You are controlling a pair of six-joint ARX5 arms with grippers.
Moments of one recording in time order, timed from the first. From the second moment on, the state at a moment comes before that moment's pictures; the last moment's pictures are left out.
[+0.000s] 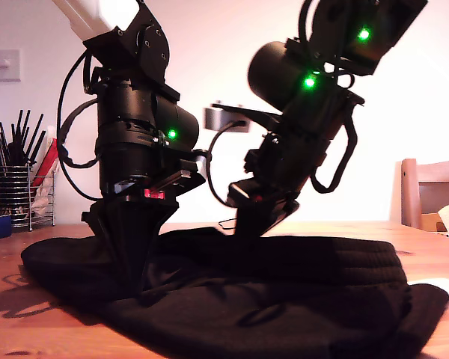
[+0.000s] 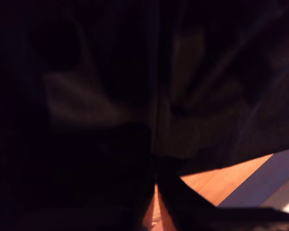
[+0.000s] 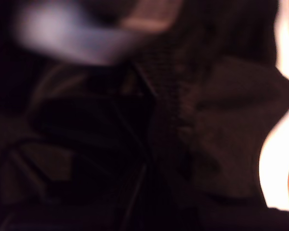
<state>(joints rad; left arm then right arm) -0.58 2.10 1.56 -1.22 0.26 0.19 0.57 1.83 1.11 -0.24 -0.14 -0.35</state>
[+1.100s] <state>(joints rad) -0.59 2.04 1.56 -1.02 0.24 0.25 0.44 1.82 1.14 -0.37 -0.11 -0.18</state>
